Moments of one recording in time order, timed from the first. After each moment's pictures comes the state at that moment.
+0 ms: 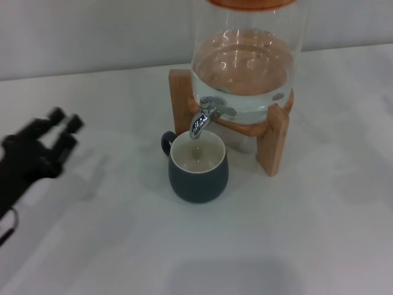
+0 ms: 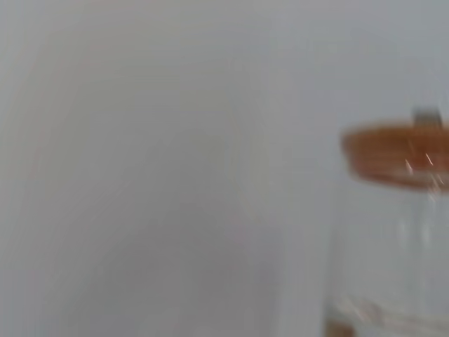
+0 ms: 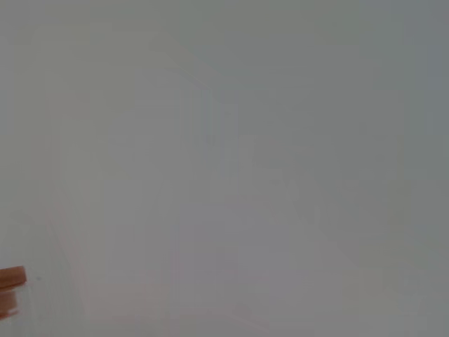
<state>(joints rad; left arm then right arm) -0.46 -2.08 0.64 0.14 -1.76 -1.49 2.39 0.22 2.00 -0.41 -0.72 1.80 1.39 -1.82</state>
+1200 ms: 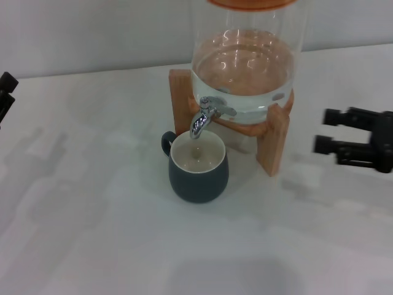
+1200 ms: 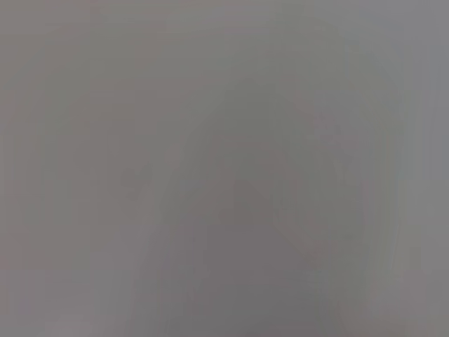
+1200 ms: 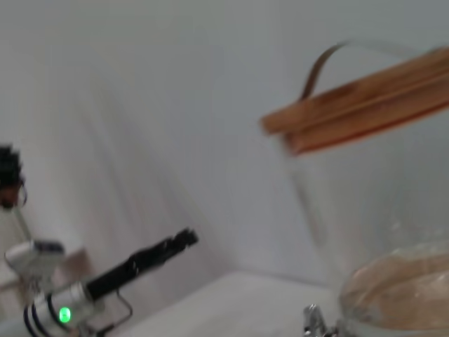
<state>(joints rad) -0.44 -2.08 0.64 0.27 -1.94 -1.42 2.21 0.09 2.01 -0.97 -1.11 1.69 1.64 -1.50</state>
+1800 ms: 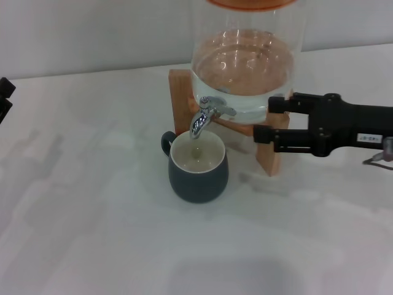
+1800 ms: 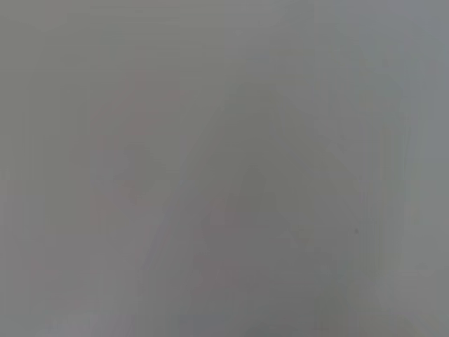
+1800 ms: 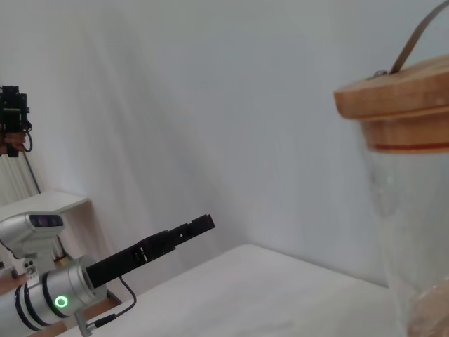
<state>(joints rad) -0.42 -2.08 0.64 0.27 -1.94 -1.41 2.21 0.07 2.01 -1.27 -1.38 1.69 1.36 -1.33</state>
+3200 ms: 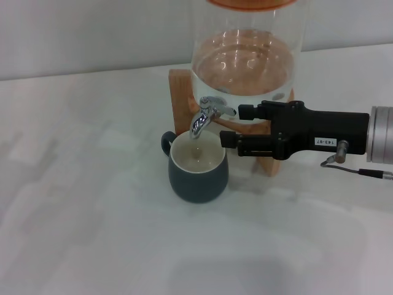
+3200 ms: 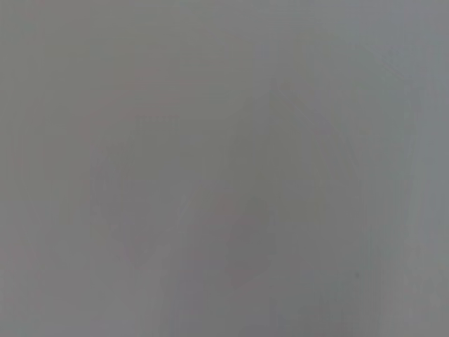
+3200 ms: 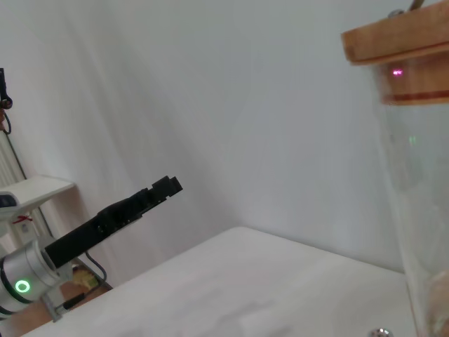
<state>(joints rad) -0.39 -2.08 0.64 0.29 -2.00 -1.49 2.26 0.10 2.01 -1.43 -1.37 1.68 1.17 -1.30</state>
